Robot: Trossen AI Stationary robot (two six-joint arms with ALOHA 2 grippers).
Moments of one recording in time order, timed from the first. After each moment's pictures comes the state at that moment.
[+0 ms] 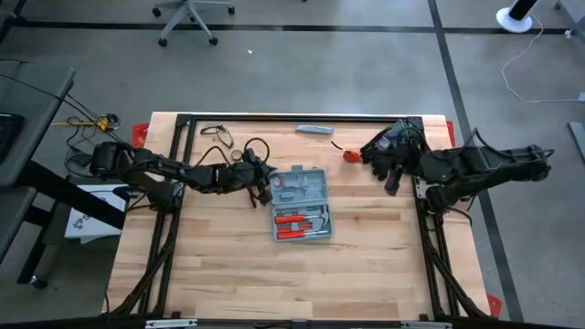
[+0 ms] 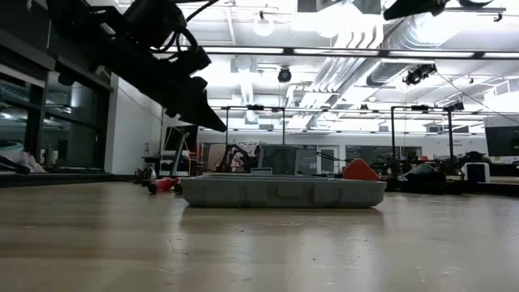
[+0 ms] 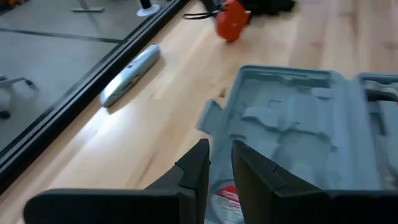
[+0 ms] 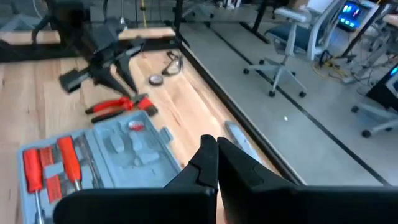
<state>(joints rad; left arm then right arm) 0.07 1.43 0.57 0.34 -0.42 -0.02 0.20 0.79 0.97 -0.72 0.68 0.15</state>
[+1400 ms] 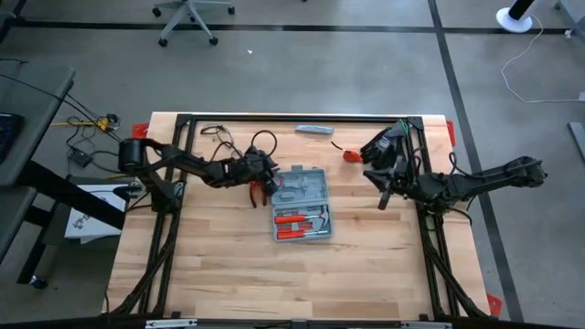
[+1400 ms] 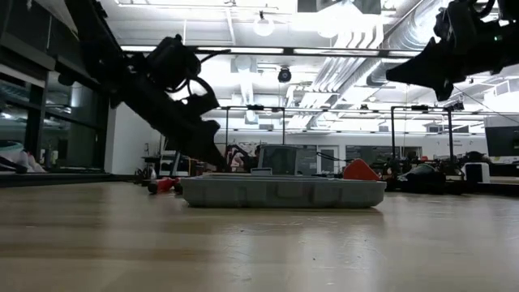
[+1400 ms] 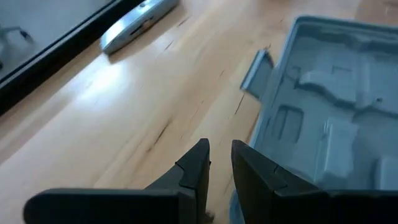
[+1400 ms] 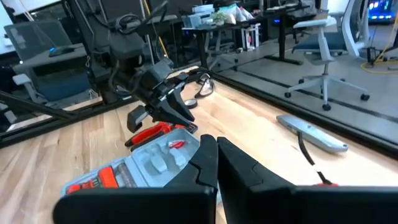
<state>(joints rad) 0.22 1.67 0.57 0.49 -0.32 -0.09 0.20 0.47 0.19 0.14 0.62 0.27</state>
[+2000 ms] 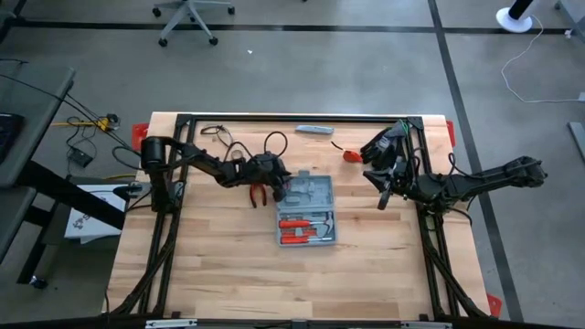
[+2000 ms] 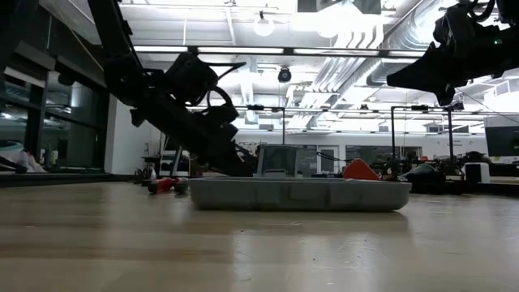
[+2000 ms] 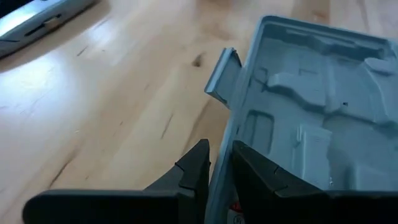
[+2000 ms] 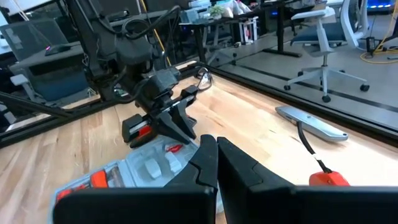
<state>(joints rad) 0.23 1.85 0.66 0.60 -0.08 -0.11 0.20 0.47 0.18 0.12 0.62 0.31</state>
